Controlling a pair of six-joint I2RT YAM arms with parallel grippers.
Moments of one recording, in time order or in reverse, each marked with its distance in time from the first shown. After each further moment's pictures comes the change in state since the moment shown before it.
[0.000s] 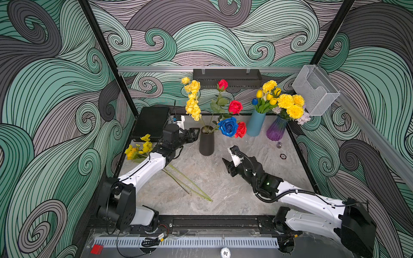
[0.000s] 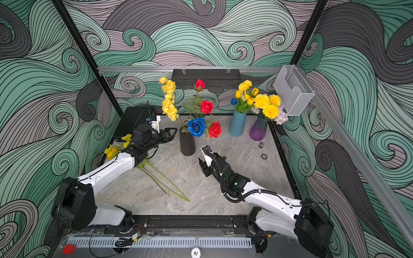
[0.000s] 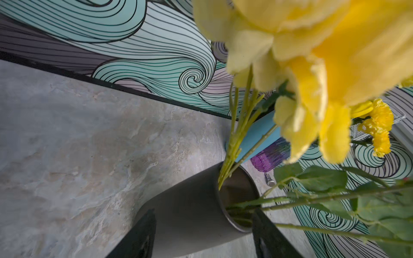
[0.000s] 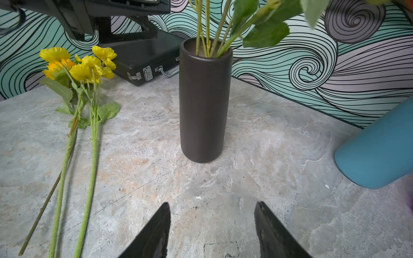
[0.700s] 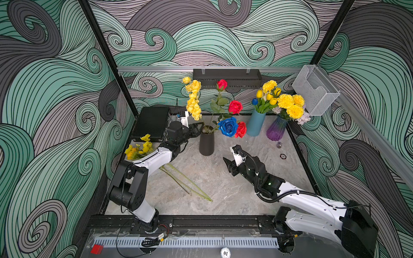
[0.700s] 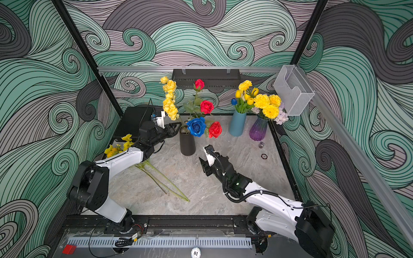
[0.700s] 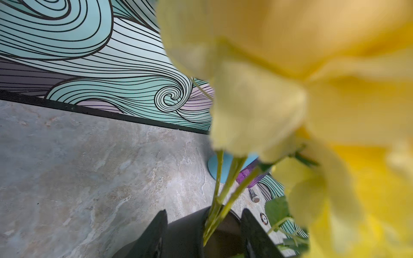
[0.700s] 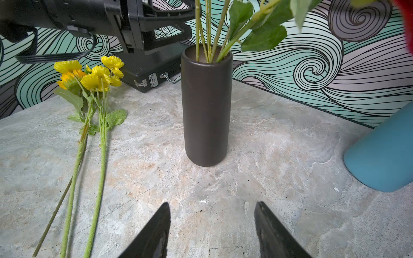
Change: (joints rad) left arm 0.000 0.171 0.060 0.239 0.068 -0.039; right arm -0.031 -0.004 -0.016 0.037 -0.055 0.019
